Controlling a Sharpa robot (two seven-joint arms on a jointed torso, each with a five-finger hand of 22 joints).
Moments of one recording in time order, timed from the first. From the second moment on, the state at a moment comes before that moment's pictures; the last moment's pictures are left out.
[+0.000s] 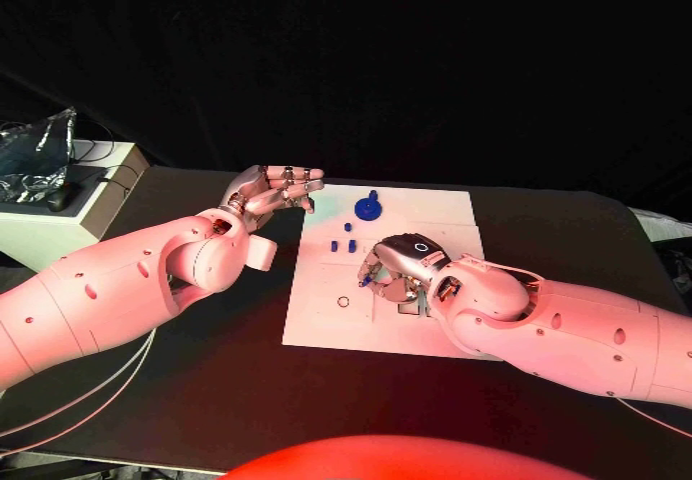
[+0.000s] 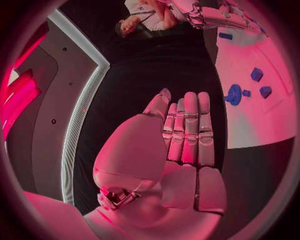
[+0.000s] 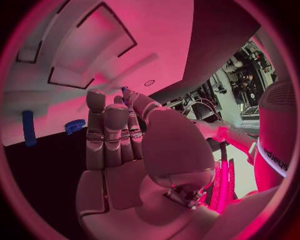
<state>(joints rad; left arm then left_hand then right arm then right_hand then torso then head) 0.99 -0.83 0.20 1.43 -0.24 -0.21 0.35 1.48 0.02 -0.05 -0.03 0.27 1.05 0.15 0.07 0.06 1.14 0.10 0.15 0.07 1.04 0.03 0.94 0.39 0.13 1.04 0.04 0.41 1.16 1.09 -0.66 -0.12 1.56 -1.71 -0.40 -0.20 1.33 -0.03 0.42 -0.14 0.25 1.21 0.11 0.06 0.11 1.26 0.07 0.05 0.06 1.41 -0.03 1.07 0.51 0.12 1.34 -0.05 0.44 1.31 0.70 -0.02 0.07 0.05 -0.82</state>
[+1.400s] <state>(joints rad) 0.99 -0.83 0.20 1.43 -0.24 -0.21 0.35 1.48 0.02 -0.05 -0.03 0.27 1.05 0.15 0.07 0.06 1.13 0.10 0.15 0.07 1.04 0.03 0.94 0.39 0.13 1.05 0.04 0.40 1.17 1.08 -0.63 -0.12 1.53 -1.74 -0.39 -0.20 1.33 -0.10 0.17 -0.10 0.28 1.08 0.12 0.07 0.07 1.05 0.11 0.07 0.06 1.41 -0.01 1.03 0.49 0.16 1.35 -0.01 0.30 1.27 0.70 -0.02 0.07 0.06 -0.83</state>
